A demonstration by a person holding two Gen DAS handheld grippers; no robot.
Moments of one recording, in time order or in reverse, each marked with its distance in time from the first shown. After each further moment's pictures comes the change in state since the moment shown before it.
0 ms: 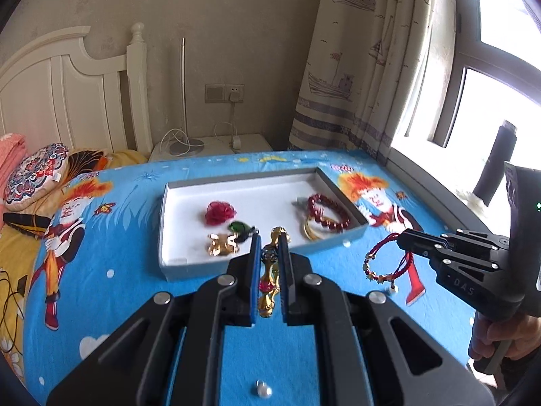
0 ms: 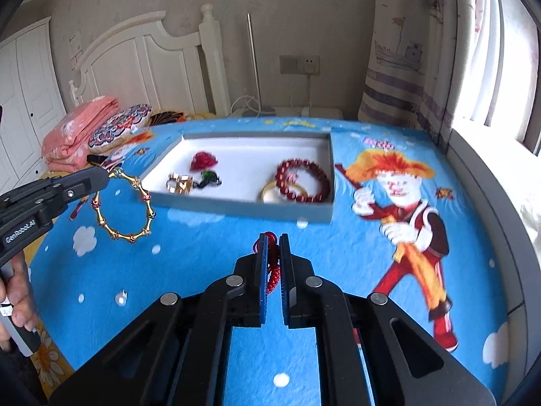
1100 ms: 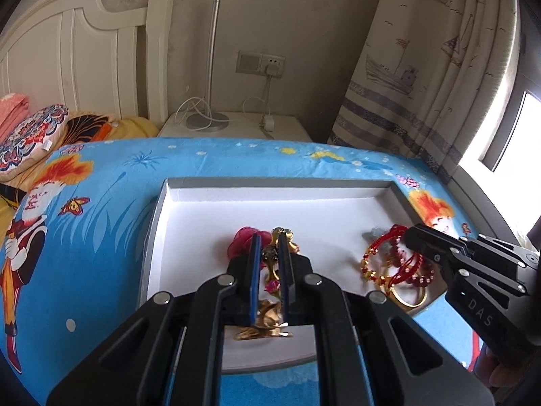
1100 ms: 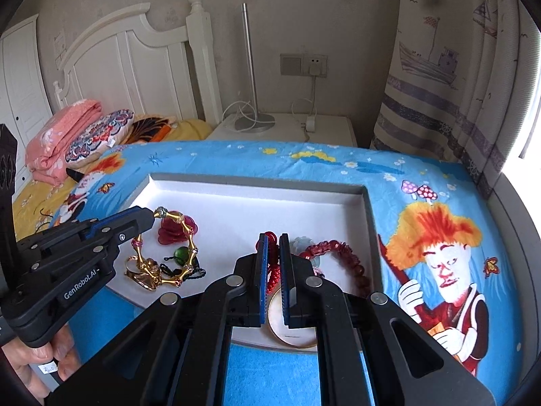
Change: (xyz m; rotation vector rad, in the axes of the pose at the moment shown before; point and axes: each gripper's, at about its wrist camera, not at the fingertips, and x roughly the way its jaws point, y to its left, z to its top) left arm 0.146 0.064 0.025 -0.143 0.094 0.071; right arm 0.126 0.017 0.085 -0.009 0.031 -0.034
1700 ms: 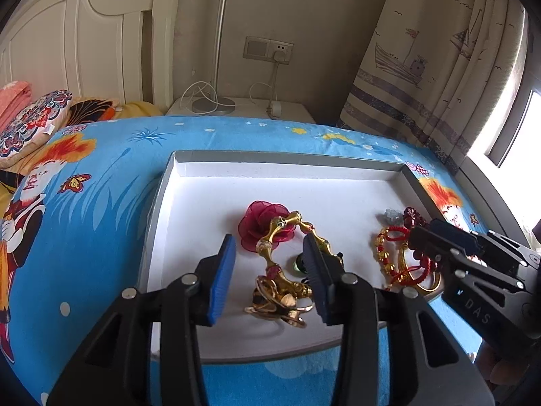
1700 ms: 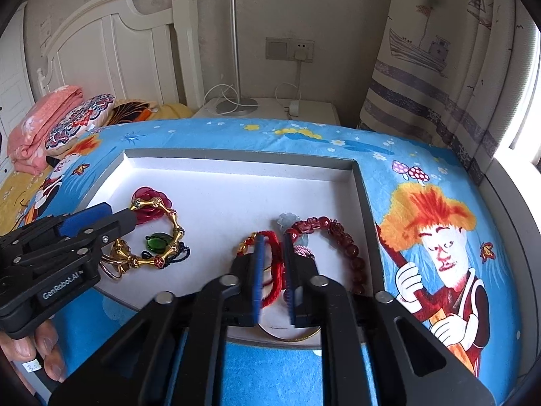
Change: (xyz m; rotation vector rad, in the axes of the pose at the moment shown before) left arm 0.006 0.008 -0.014 -0.017 0.036 0.011; right arm 0.018 -0.001 -0.016 -0.001 0.041 -0.089
